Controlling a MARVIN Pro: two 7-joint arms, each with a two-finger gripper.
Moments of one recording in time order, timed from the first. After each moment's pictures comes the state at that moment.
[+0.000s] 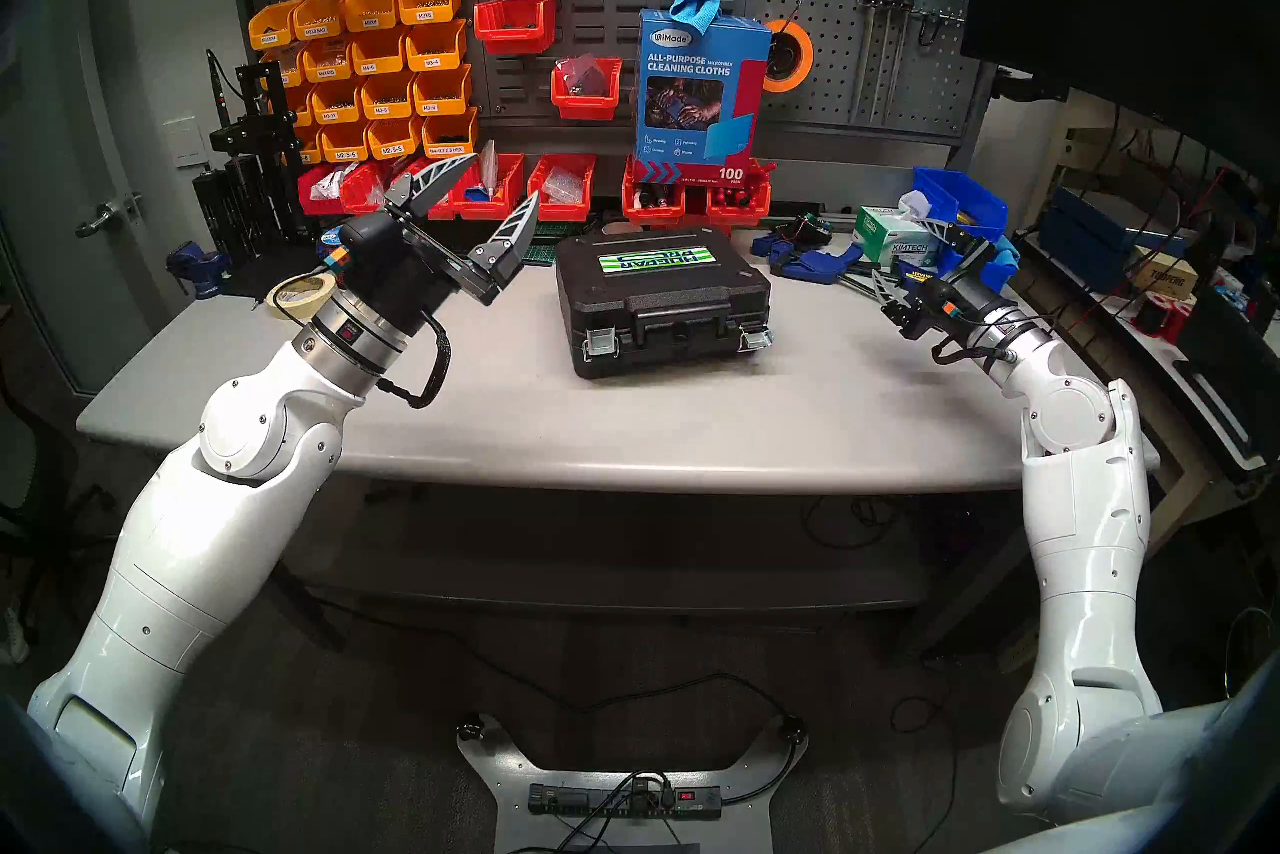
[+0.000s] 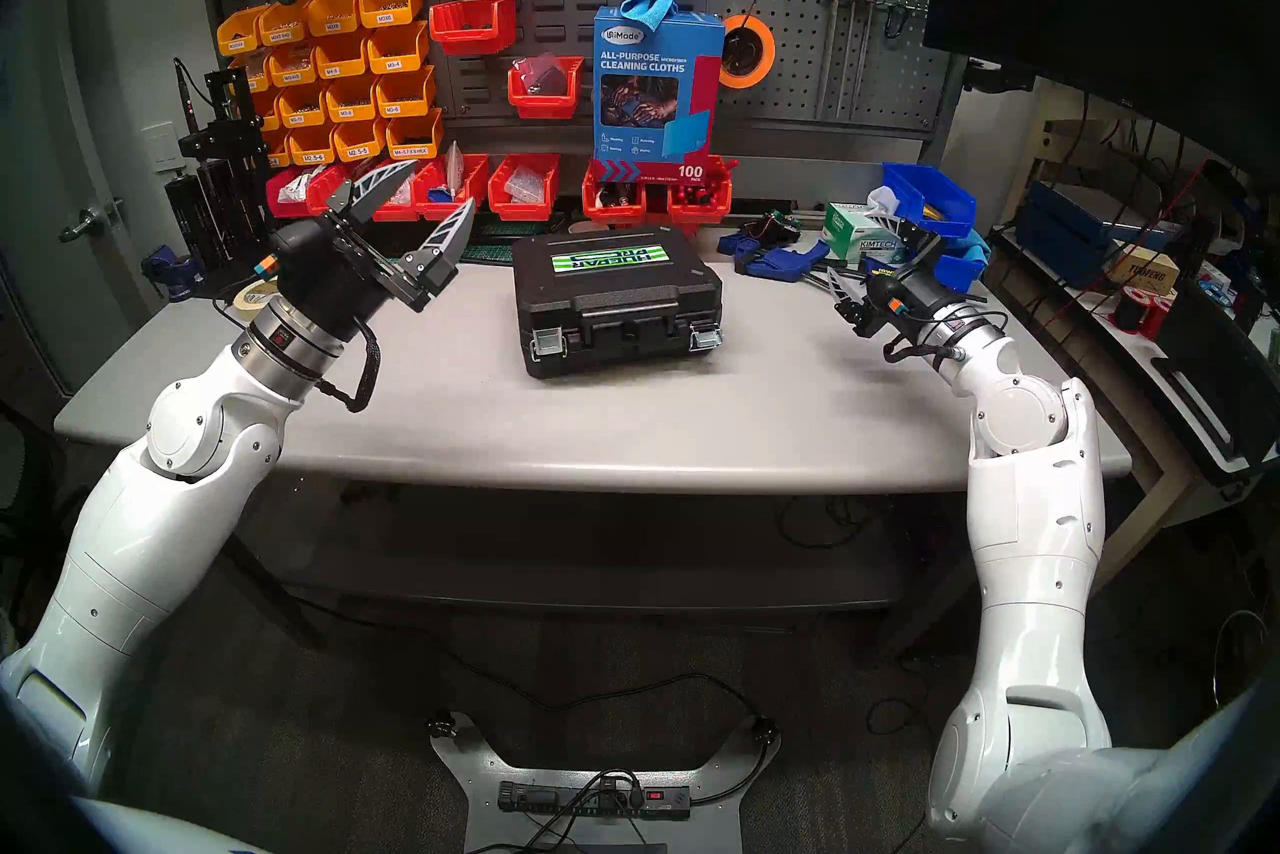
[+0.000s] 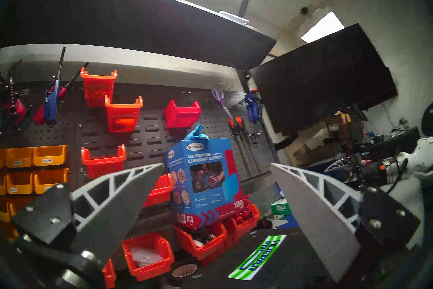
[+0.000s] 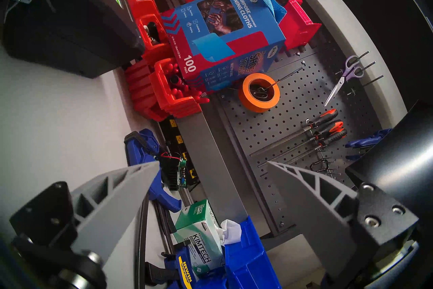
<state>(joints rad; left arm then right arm) 1.47 -0.83 -1.40 -1.77 -0.69 -0.48 -0.48 -1.27 -1.25 1.94 -1.45 -0.70 -0.58 0.50</state>
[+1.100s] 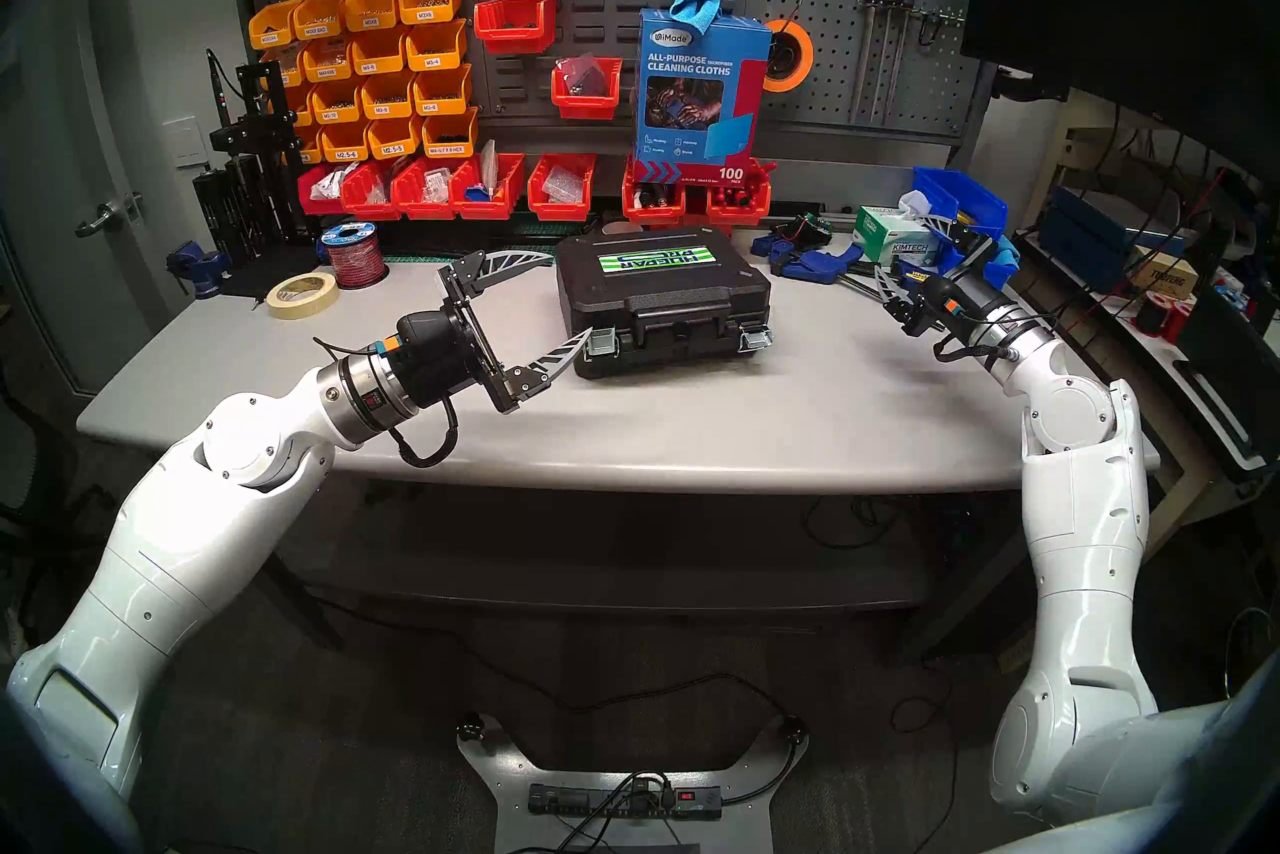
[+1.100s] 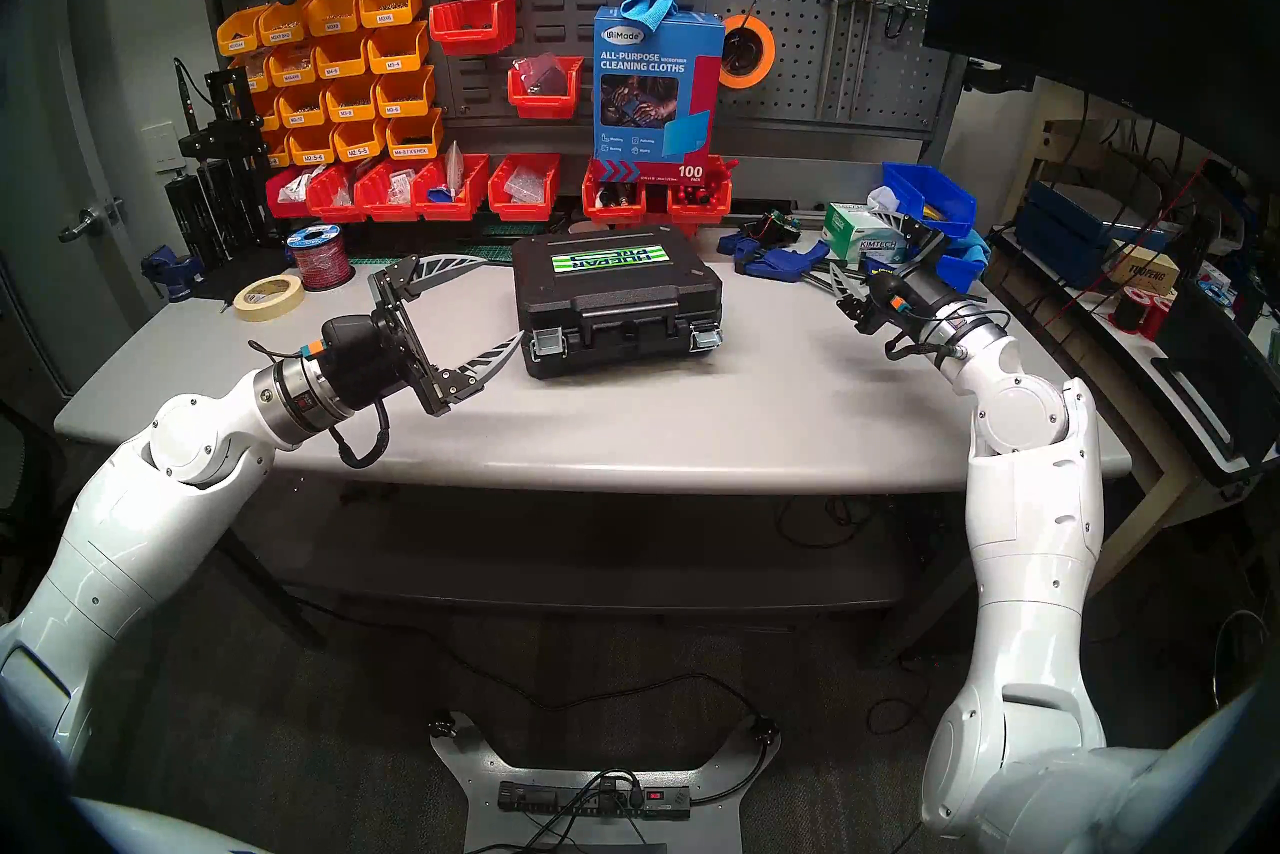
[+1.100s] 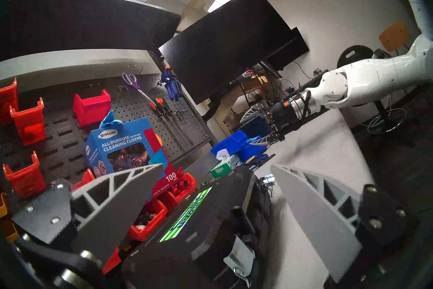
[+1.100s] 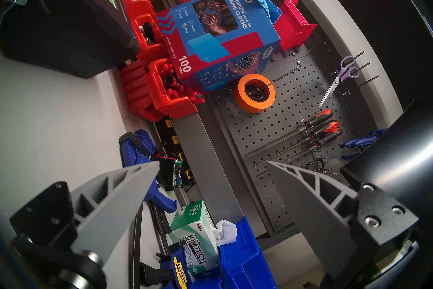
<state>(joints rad) 1.43 -0.75 -1.33 -1.66 -0.53 -0.60 -0.71 -1.26 -1.27 1.95 -1.45 -0.71 -0.60 0.50</state>
